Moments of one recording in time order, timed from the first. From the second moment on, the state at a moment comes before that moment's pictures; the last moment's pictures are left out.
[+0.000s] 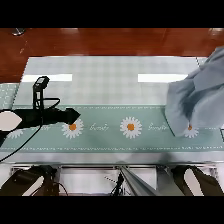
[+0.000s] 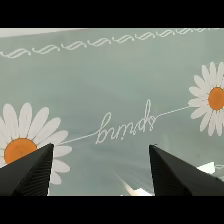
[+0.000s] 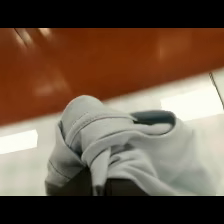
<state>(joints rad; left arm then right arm) -0.24 -0.73 0.64 1.13 -0.96 -1.52 -0.41 -0.73 1.37 -1.06 1.10 1.43</state>
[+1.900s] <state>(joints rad) -0.19 -0.83 0.35 0.86 -0.99 -1.55 -0.39 -0.81 0.58 -1.03 1.08 1.45</state>
